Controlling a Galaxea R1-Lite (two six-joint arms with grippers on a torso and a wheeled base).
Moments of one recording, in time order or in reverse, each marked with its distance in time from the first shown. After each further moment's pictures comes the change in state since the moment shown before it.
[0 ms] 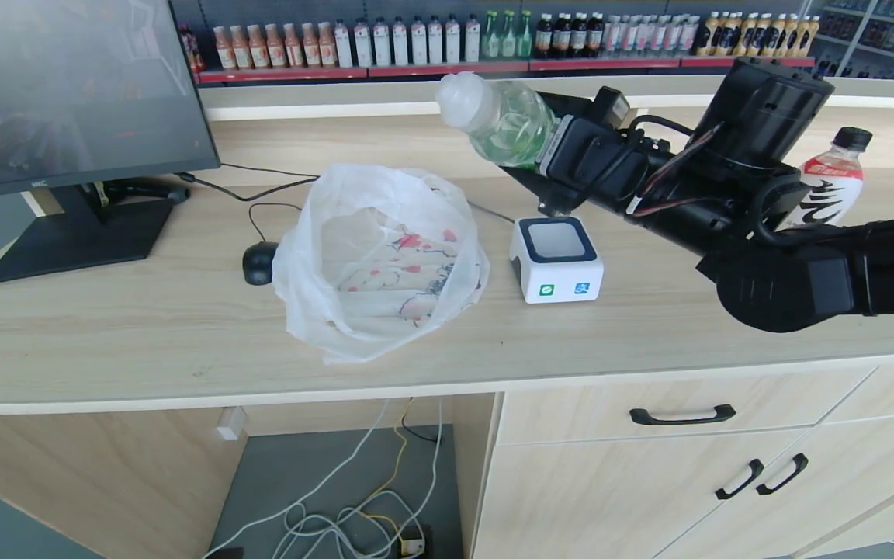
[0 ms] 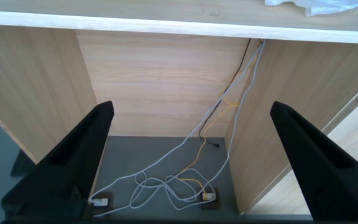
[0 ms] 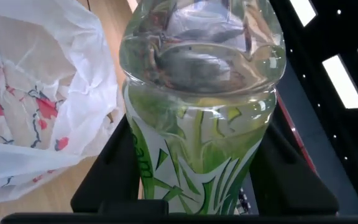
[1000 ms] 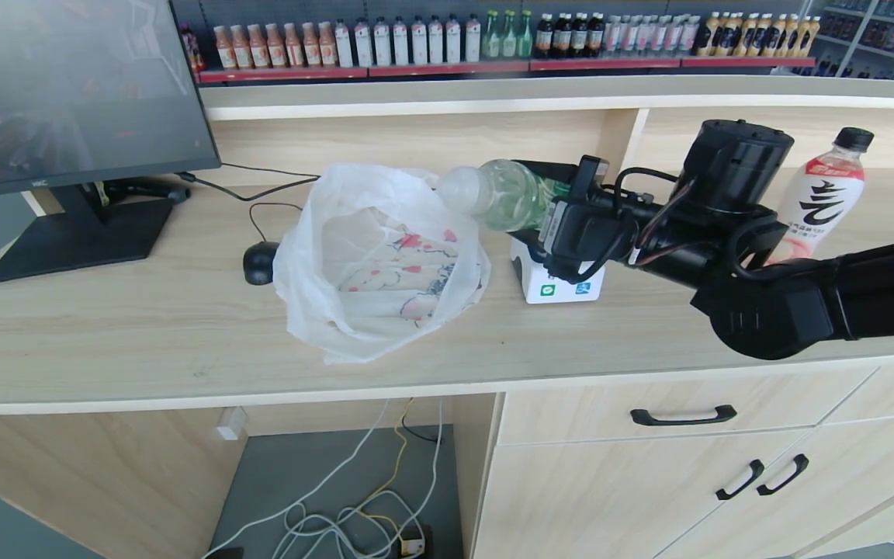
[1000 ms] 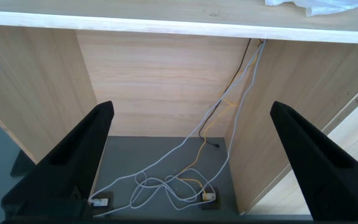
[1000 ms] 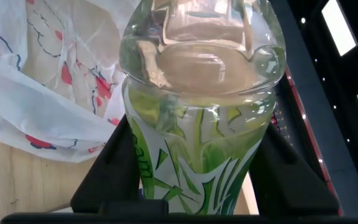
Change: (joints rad) left arm -0.001 0.000 0.000 0.000 0.000 0.000; right arm -0.045 0.019 0.118 -0.001 0.144 -0.099
